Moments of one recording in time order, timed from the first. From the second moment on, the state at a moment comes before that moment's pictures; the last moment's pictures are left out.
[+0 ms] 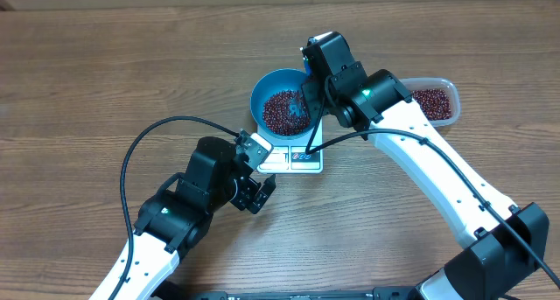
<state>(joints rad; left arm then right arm) -0.50 1.03 0.74 -0.50 0.08 0.16 0.55 1.72 1.59 -0.86 0.22 0.19</state>
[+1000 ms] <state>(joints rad) -0.50 1.03 0.74 -0.50 0.08 0.16 0.68 1.72 1.59 -0.87 0.36 0.19</state>
